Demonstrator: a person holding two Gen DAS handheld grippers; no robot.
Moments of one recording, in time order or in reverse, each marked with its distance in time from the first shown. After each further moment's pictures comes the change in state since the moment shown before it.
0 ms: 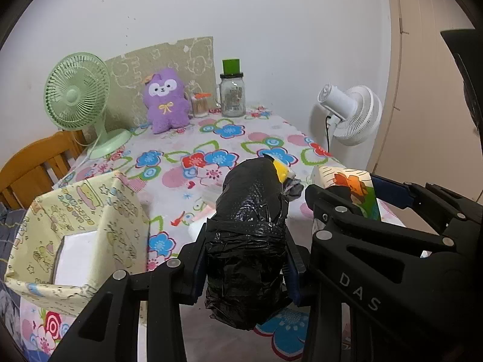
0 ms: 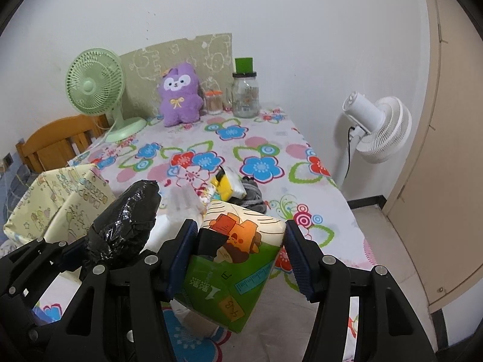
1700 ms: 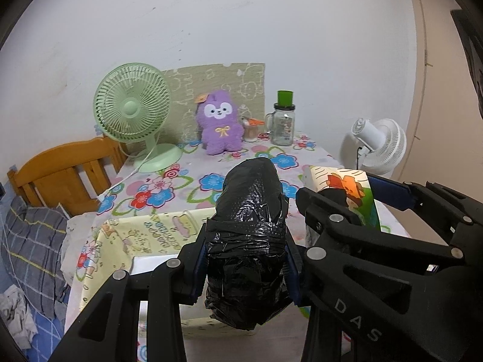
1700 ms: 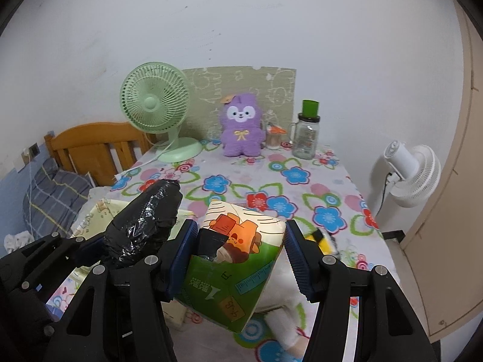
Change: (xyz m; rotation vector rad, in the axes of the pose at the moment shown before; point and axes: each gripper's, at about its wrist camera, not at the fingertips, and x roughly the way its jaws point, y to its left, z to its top) left arm -0.056 0.115 0.031 -0.065 -0.059 0.071; right arm -0.034 0.124 0.061 -0.114 -0.059 0.102
